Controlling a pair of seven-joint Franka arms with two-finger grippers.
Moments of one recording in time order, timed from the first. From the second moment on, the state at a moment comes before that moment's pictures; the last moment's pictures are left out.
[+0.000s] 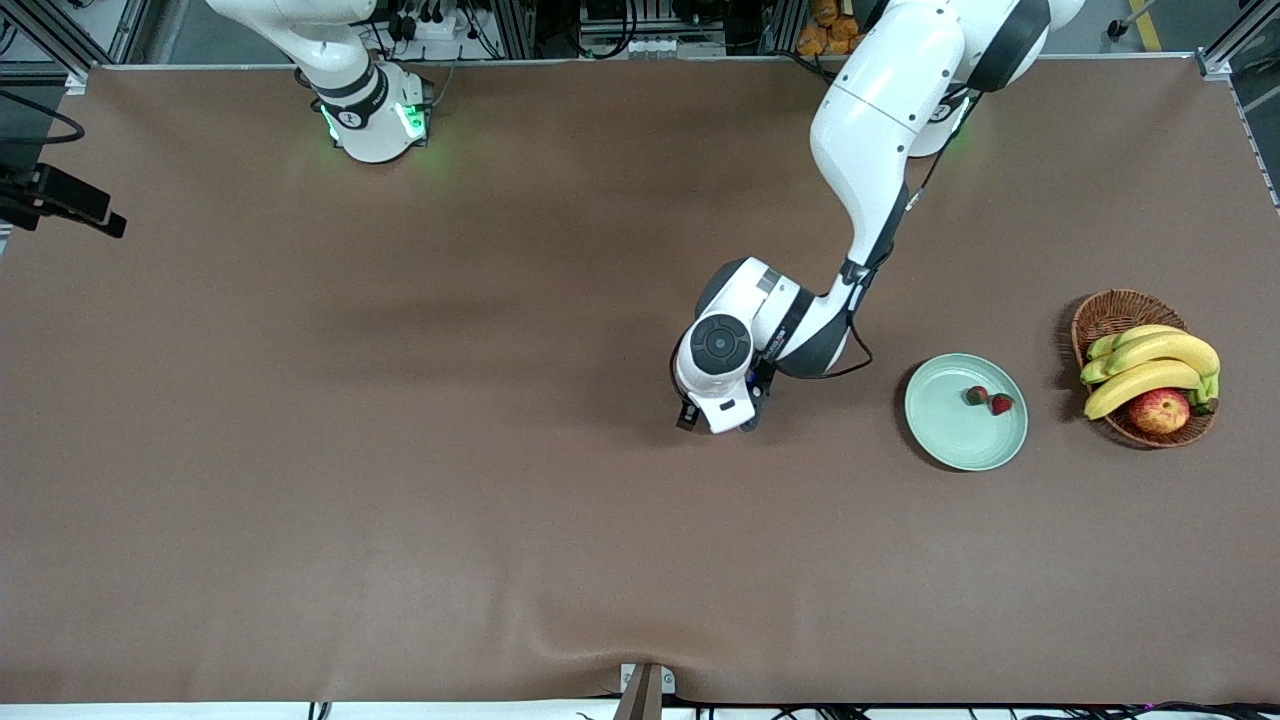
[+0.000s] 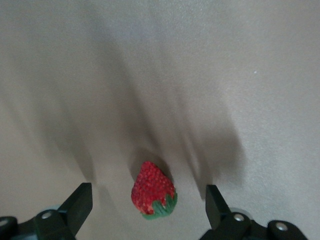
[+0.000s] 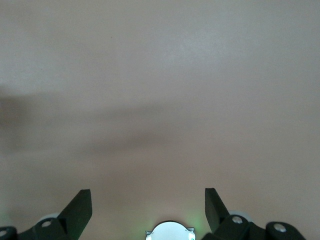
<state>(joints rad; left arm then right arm) -0.62 0.86 -0.06 -1.43 -0.08 2.18 -1.82 -0.05 -0.02 -0.04 -1.49 0.03 1.36 0.03</state>
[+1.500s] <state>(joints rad) -0.46 0.71 0.07 -1.39 -0.06 2.02 -1.65 -0.04 -0.03 -0.03 -1.50 0.00 1.39 -0.08</state>
